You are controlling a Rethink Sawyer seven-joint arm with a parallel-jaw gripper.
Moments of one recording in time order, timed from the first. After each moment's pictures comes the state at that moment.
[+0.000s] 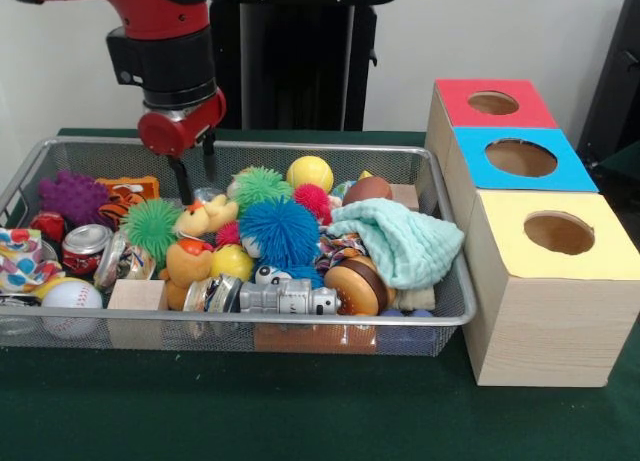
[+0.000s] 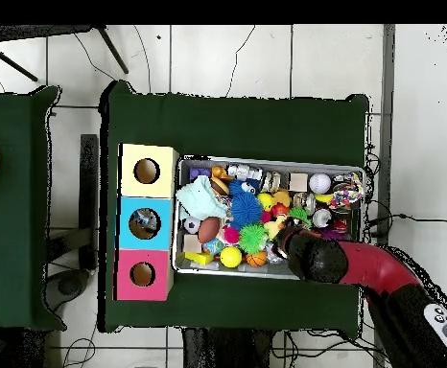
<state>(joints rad) -0.88 -0.61 0.42 1.85 -0.49 0.42 0.41</state>
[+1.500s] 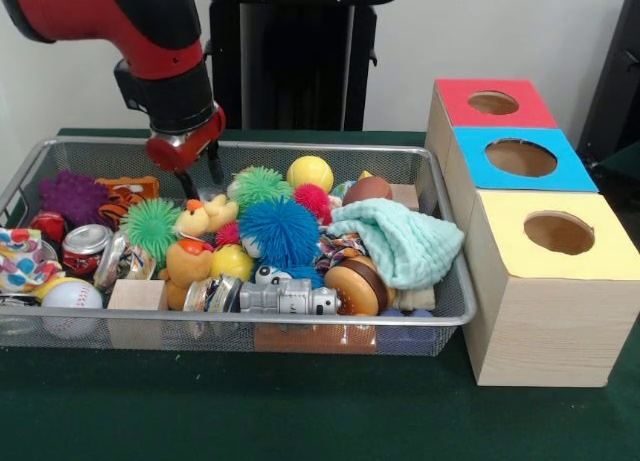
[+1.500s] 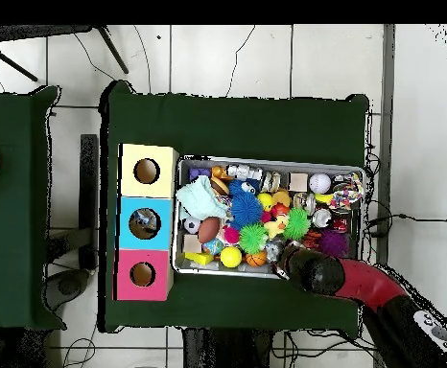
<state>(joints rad) -0.89 -0.46 0.31 1.85 -0.49 0.42 0.41</state>
